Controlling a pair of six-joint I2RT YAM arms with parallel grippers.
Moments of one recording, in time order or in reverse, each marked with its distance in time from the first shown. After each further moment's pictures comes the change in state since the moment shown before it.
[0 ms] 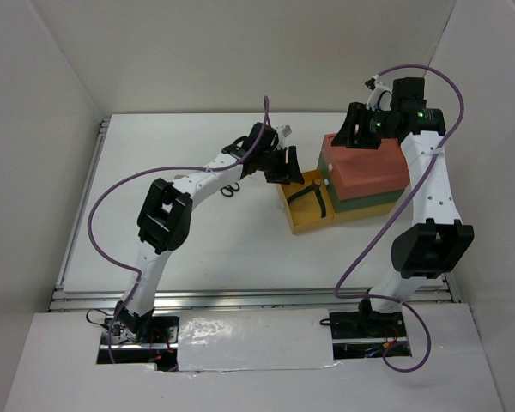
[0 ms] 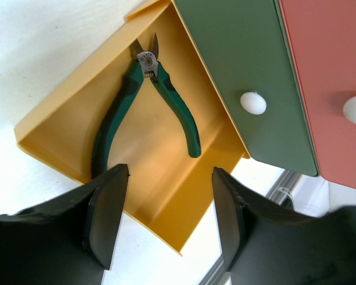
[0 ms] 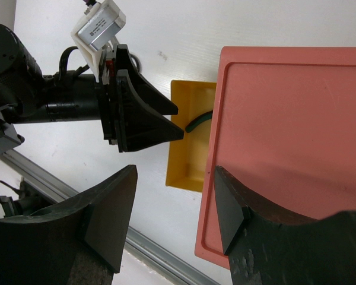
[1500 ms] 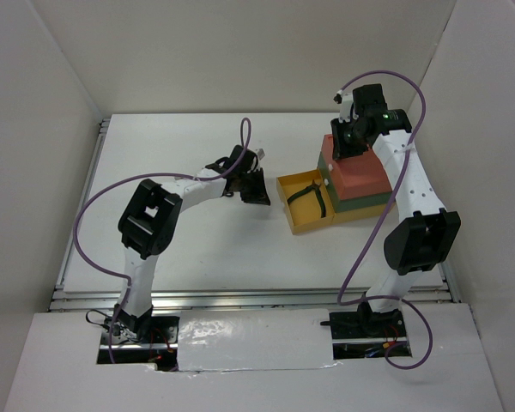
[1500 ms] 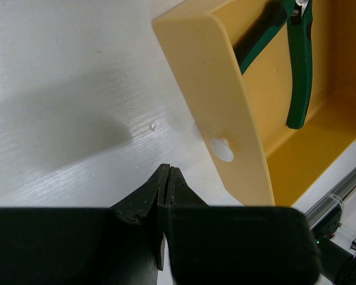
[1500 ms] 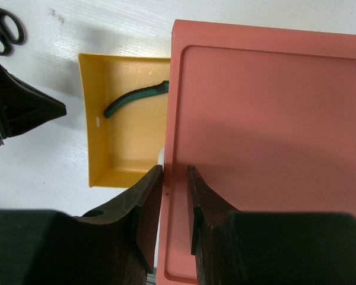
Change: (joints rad) left arm 0.059 -0.158 -0.427 0.089 -0.111 -0.012; right arm 0.187 0.048 -0.045 -0.016 0.450 -0.128
